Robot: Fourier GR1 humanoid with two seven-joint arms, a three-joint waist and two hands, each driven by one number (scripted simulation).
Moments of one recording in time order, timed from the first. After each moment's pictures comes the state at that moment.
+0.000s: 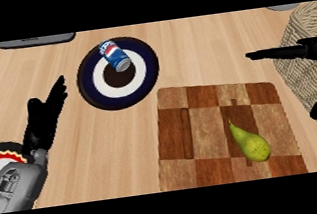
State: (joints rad) left arm -0.28 0.44 -0.25 -1.31 0.19 0.23 0.17; right arm -0.61 -0.87 0.38 -1.25 0.03 0.80 -0.41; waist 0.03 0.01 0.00
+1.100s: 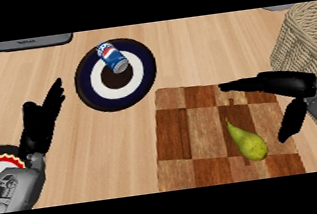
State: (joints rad) left arm -0.24 0.41 -0.19 -1.36 0.14 0.19 0.20; right arm -0.56 -0.69 0.54 -1.11 0.22 0.60 -0.56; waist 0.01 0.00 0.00
